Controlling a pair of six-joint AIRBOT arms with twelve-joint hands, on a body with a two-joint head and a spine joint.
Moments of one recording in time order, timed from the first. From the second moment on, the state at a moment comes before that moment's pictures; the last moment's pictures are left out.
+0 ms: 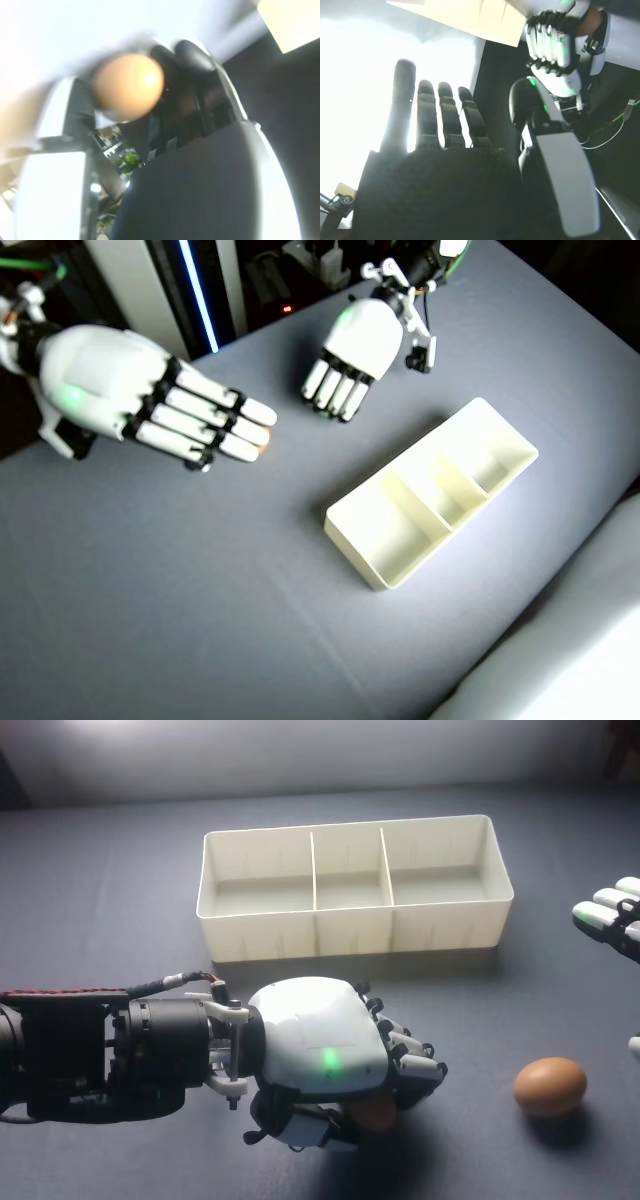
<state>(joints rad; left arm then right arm) 0.55 -1.28 1.24 0.98 -0.56 0.32 -1.15 -0.77 0.81 0.21 1.18 -1.03</state>
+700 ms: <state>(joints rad) 0.51 -1.14 1.16 0.84 -0.62 0.52 -1.15 -0.77 0.81 0.21 1.18 -1.03</state>
